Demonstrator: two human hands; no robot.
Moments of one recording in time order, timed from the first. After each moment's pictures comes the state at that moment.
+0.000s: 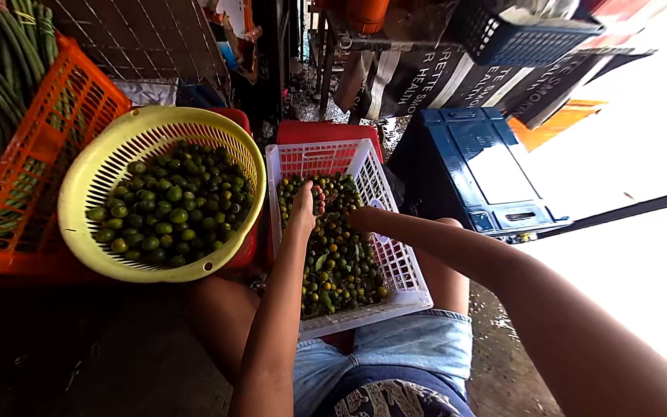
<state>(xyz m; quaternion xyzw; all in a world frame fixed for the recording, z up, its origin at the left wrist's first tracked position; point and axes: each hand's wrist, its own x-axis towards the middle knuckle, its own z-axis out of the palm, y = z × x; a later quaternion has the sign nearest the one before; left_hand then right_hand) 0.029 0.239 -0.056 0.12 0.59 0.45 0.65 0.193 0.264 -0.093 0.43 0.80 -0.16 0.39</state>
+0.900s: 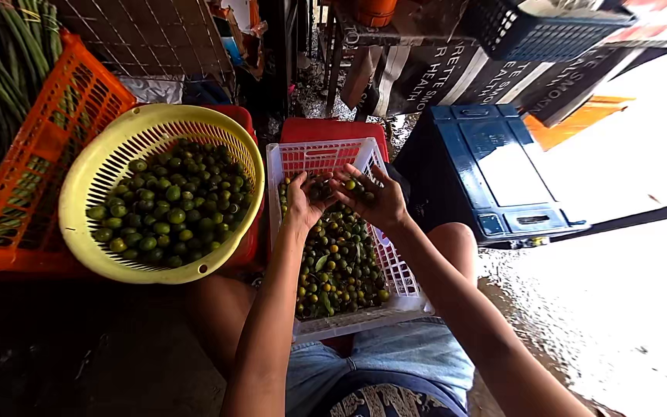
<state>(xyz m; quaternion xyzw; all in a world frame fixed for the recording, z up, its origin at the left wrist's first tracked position) 0.028 0.237 -0.038 0.01 0.41 0.57 0.71 0.206 0.246 -0.035 0.26 0.16 -0.84 -0.45</state>
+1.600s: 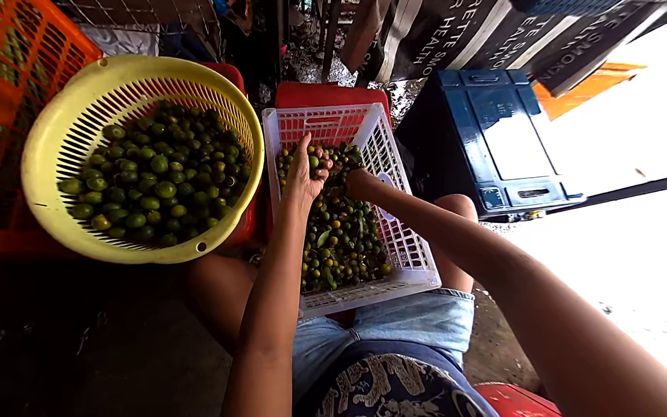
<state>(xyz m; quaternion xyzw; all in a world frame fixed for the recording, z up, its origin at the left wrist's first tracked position) 0.019 0.249 -0.050 0.03 0.42 0.55 0.72 0.180 0.289 -0.117 0.57 0.74 -0.25 0.24</state>
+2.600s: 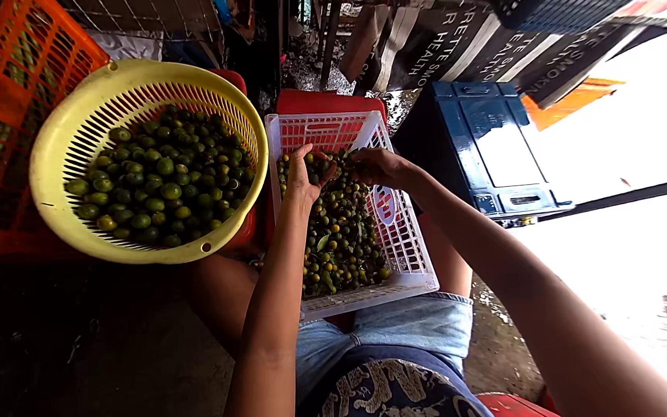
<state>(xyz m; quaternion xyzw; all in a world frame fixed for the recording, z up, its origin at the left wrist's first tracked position) 0.017 0.250 -0.050 0.03 0.47 0.56 0.68 0.217 0.298 -0.033 0.49 0.47 -0.72 -0.16</state>
